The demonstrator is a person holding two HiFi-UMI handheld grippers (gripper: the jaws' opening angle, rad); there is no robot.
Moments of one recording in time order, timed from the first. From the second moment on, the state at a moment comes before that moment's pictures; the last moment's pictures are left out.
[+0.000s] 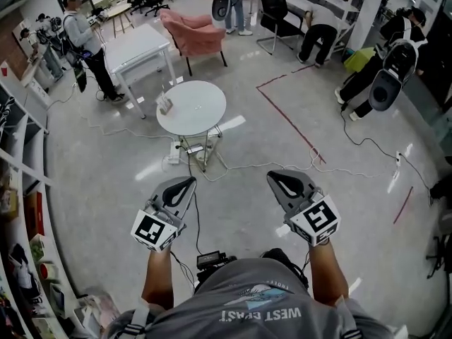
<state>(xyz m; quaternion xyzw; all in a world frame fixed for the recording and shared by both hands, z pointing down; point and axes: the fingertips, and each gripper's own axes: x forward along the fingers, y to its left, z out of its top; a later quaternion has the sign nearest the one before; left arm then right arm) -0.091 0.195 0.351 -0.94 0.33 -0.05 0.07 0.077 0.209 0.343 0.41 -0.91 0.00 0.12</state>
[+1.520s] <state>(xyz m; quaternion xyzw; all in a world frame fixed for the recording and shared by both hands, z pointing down) -0.058 0.050 0.375 -0.89 0.43 -0.11 0.01 0.092 0.018 0.366 0.27 -0.96 0.03 0.11</state>
